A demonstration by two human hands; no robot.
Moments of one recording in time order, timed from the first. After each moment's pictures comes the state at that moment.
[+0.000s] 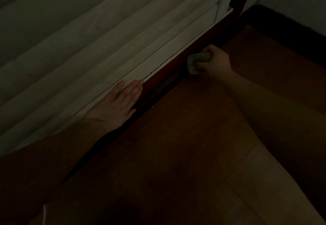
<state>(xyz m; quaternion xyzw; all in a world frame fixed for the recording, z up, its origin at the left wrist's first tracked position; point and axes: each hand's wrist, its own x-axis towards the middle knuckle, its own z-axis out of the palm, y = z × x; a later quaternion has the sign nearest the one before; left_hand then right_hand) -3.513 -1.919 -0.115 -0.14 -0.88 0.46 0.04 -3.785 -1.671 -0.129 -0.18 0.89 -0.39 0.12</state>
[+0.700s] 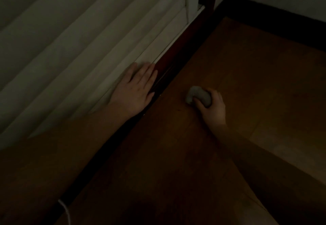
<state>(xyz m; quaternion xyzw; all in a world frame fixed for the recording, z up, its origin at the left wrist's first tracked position) -3.612 -1.848 -0.072 -0.13 -0.94 0.32 0.00 -3.666 -1.593 -0.219 -0.08 0.86 -0.50 0.02</state>
